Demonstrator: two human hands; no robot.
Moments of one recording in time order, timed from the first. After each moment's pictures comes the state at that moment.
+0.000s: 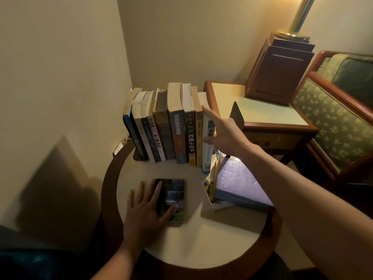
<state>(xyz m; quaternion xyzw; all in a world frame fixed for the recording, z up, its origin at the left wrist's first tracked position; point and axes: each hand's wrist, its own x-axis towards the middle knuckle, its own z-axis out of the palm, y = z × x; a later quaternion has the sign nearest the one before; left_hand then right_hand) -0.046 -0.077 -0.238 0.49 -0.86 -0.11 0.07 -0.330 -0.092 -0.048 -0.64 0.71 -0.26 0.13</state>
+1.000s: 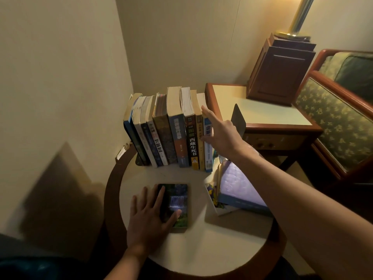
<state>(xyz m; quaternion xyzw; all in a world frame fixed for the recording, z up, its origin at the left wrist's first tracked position) -0.048 -0.076 -0.235 0.49 -0.86 -0.10 0.07 -0.329 -0.107 -0.064 -0.65 0.71 -0.28 0.06</state>
